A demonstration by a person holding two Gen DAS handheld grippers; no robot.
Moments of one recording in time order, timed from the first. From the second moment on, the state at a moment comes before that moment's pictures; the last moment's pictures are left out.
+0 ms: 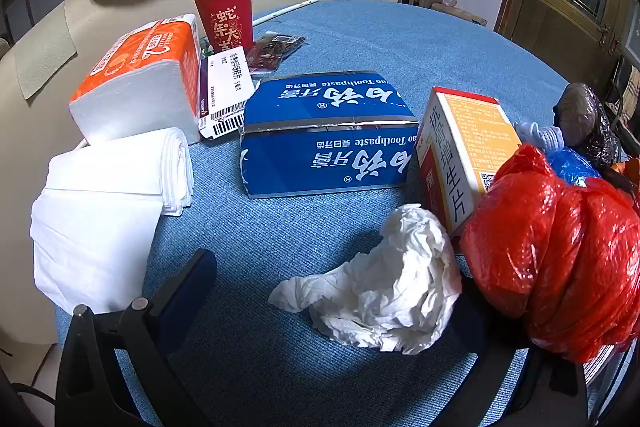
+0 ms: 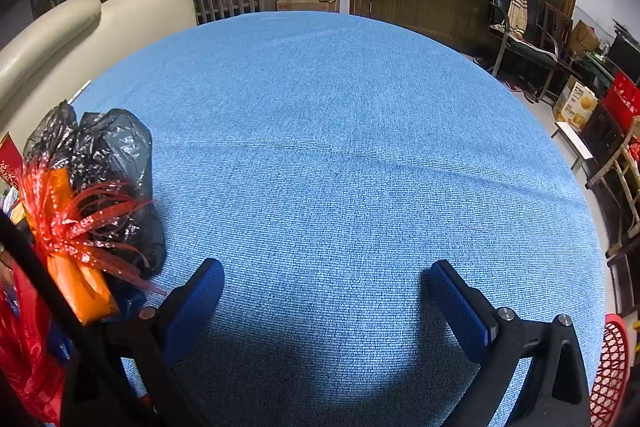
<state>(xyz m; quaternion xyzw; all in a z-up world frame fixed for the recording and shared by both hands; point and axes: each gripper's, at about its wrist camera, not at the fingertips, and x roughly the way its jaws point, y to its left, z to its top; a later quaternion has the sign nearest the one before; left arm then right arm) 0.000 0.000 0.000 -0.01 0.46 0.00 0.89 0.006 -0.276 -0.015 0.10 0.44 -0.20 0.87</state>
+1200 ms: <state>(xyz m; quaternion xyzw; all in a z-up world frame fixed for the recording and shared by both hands) -0.096 -0.017 0.081 -0.01 0.39 -0.07 0.92 -0.070 -0.261 0.023 0.09 0.41 -0.16 0.89</state>
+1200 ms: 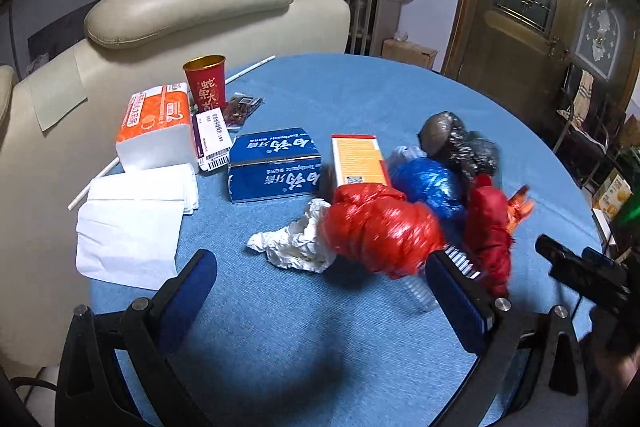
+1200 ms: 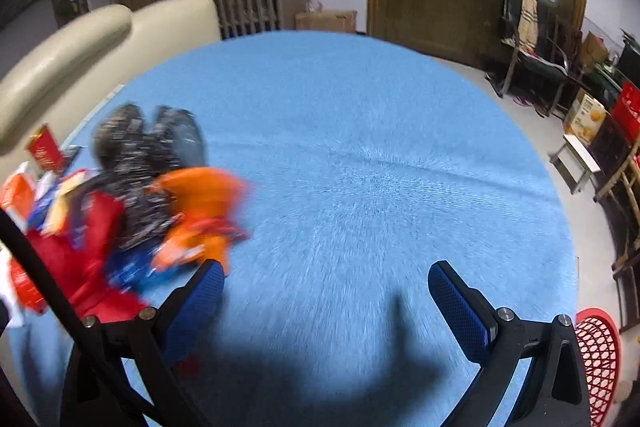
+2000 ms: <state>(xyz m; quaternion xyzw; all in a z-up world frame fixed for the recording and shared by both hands) -0.135 -0.022 0.097 -0.02 0.37 -0.11 0.92 -0.192 -0.215 0.079 0.09 0.33 -0.15 0.93</state>
